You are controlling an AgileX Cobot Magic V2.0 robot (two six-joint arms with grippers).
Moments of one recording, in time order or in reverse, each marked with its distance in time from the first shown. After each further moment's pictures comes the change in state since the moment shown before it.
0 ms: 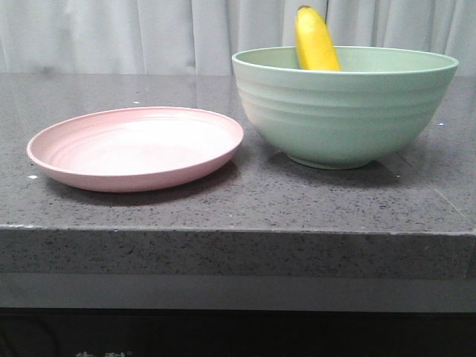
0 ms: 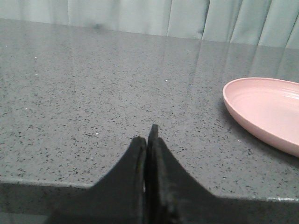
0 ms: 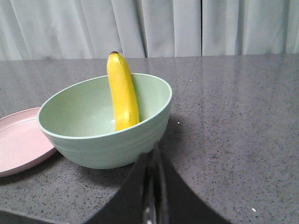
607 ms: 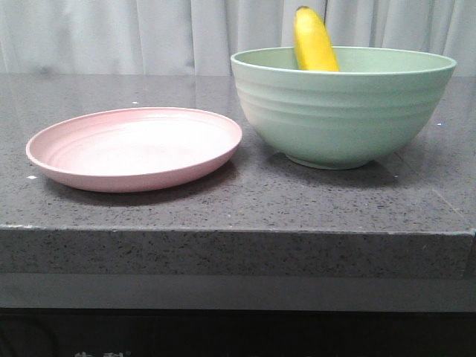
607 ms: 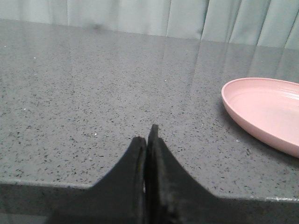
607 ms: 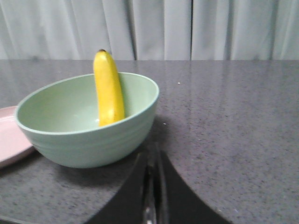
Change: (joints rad) left arm 0.000 0.000 0.000 0.000 0.000 0.000; right arm -0.003 -0.004 0.123 -0.083 -0.147 0.000
